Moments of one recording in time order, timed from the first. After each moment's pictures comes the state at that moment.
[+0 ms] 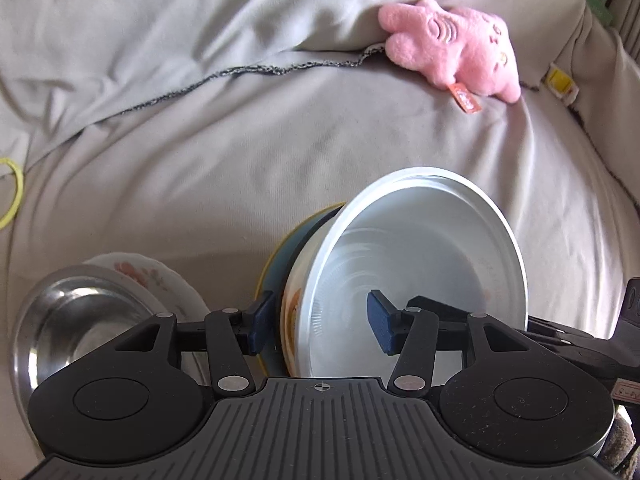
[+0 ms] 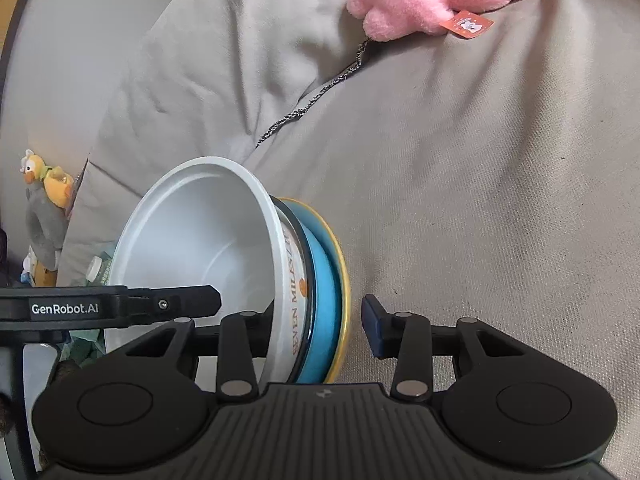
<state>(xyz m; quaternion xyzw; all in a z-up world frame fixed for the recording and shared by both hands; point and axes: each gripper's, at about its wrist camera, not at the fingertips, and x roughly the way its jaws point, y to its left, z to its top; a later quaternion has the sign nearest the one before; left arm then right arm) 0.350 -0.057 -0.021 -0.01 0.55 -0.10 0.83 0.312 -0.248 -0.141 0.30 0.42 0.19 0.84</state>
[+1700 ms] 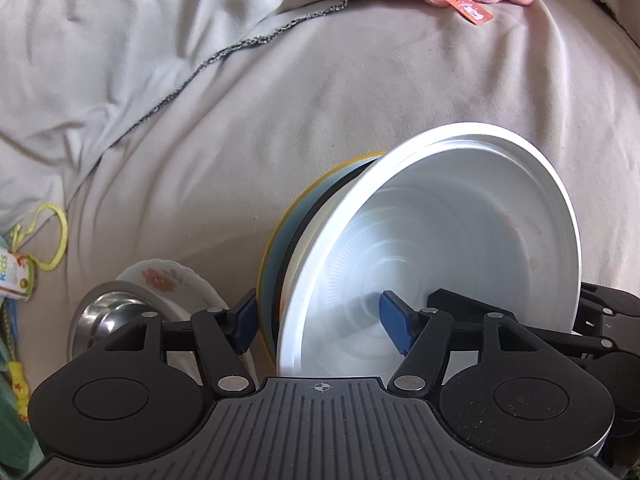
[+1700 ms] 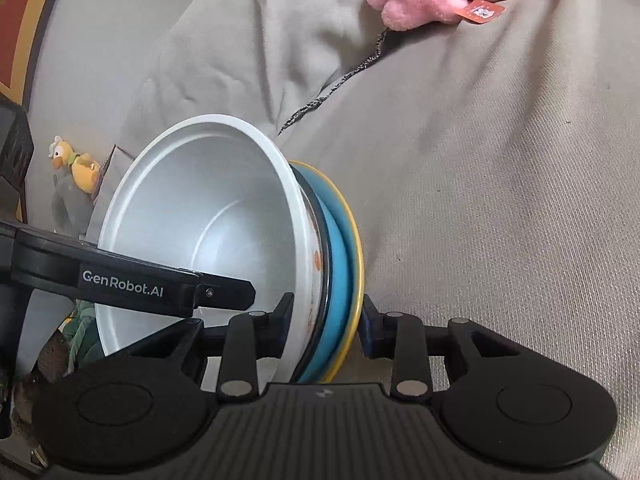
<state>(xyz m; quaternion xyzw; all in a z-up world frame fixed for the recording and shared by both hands) 0.351 -0.110 -0.035 0.15 0.59 -0.05 0.79 0.282 -0.248 -0.154 0.29 0.40 0.23 0.84</state>
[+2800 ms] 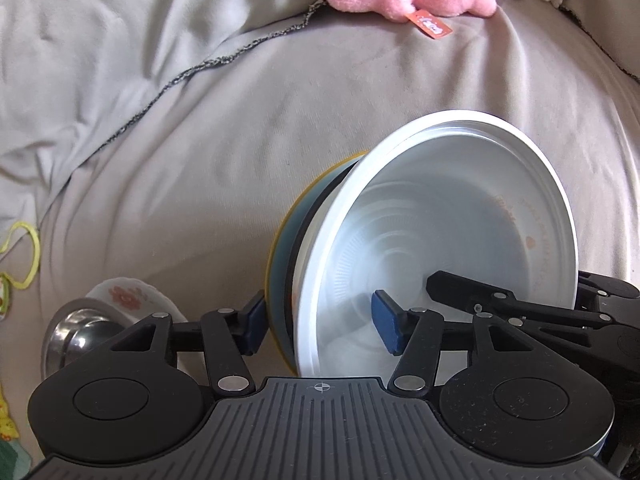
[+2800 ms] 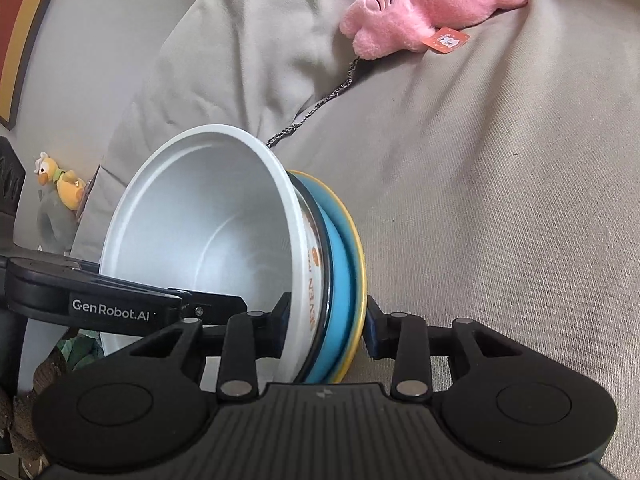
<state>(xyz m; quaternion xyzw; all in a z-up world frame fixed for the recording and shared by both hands) 0.343 -0.121 -0.037 0.12 0.57 -0.10 0.81 0.280 -0.272 -0.144 0.30 0.39 0.19 0.85</state>
